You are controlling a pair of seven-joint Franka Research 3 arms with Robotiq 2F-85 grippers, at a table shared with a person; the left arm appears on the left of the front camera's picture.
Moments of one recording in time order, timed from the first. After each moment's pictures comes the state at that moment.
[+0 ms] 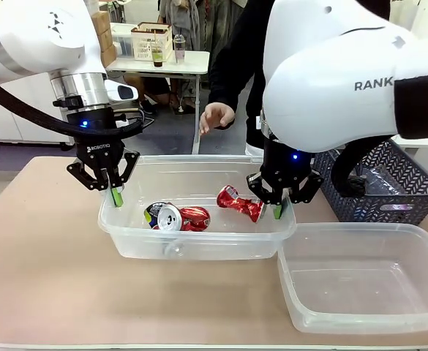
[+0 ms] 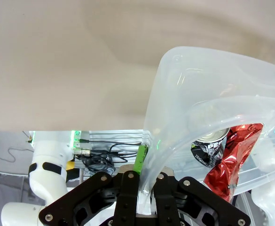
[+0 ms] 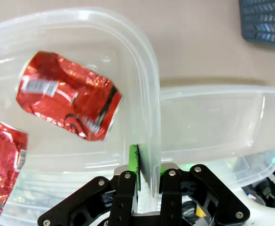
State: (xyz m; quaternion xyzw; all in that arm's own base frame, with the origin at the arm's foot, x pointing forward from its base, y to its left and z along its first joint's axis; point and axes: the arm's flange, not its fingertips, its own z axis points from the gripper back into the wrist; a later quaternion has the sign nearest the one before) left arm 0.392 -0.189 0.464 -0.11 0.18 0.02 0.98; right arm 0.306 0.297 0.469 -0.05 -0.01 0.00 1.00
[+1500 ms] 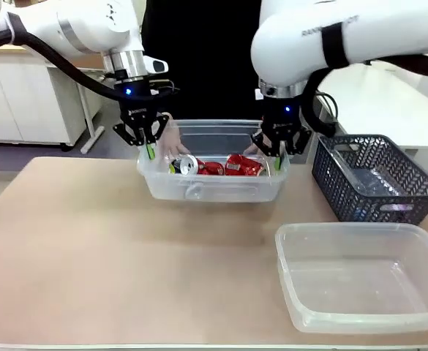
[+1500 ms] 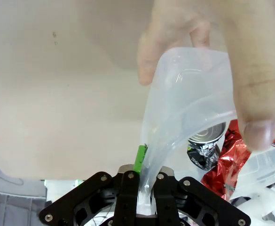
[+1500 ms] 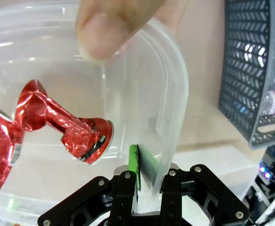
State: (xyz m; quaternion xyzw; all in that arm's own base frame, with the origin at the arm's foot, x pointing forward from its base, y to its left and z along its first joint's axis) left arm 0.560 -0.225 0.467 -0.11 0.14 -0.01 0.98; right arm 0.486 0.276 0.466 -0.07 0.02 0.02 1.00
